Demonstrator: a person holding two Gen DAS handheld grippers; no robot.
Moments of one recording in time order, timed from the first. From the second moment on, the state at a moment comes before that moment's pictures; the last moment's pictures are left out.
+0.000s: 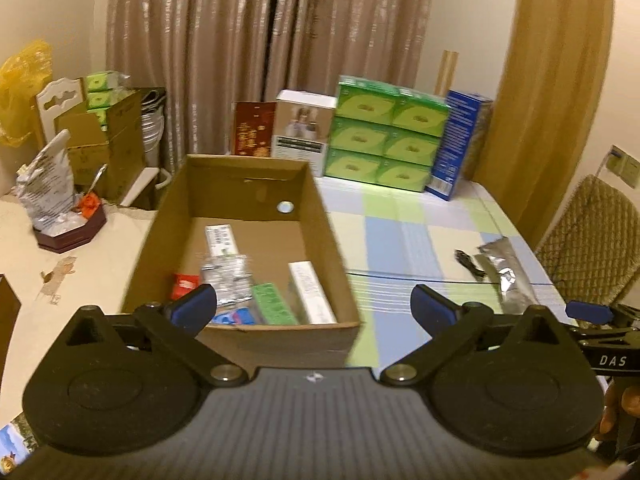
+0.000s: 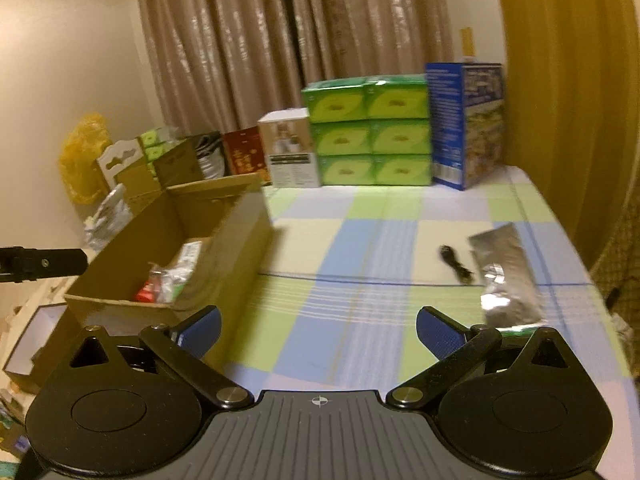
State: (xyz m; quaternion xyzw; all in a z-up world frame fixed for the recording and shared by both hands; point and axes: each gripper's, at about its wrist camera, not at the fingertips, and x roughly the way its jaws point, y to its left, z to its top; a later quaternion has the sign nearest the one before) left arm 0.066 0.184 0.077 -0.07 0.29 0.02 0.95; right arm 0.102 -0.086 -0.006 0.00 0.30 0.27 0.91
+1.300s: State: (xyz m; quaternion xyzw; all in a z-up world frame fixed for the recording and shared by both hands) left arm 0.139 0.040 0.042 -0.03 0.33 -0.11 0.94; right arm 0.142 -0.221 -0.014 0.04 0.31 0.15 0.94
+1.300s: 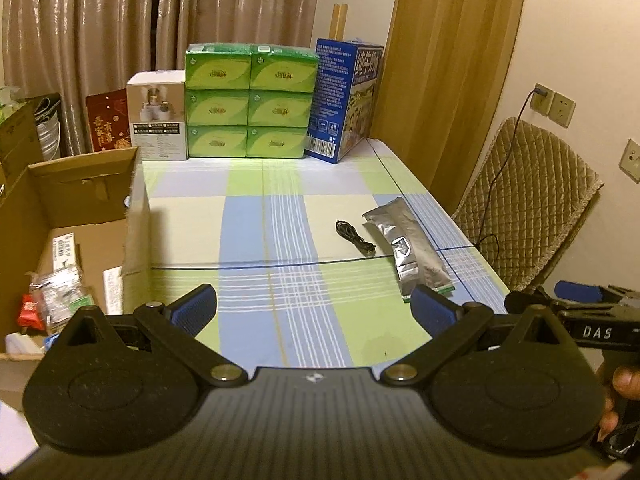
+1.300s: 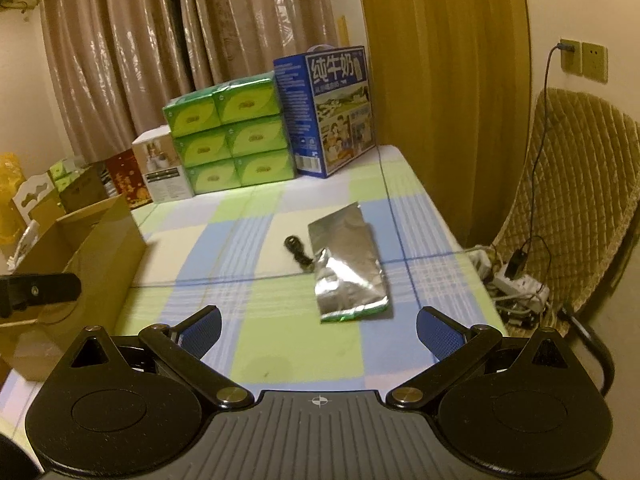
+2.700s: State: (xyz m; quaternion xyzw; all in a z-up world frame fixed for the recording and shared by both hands) left arm 0.332 0.004 -0.083 -0.05 0.38 -0.12 0.92; right arm 0.357 -0.185 -0.136 -0.05 0.39 0.19 0.90
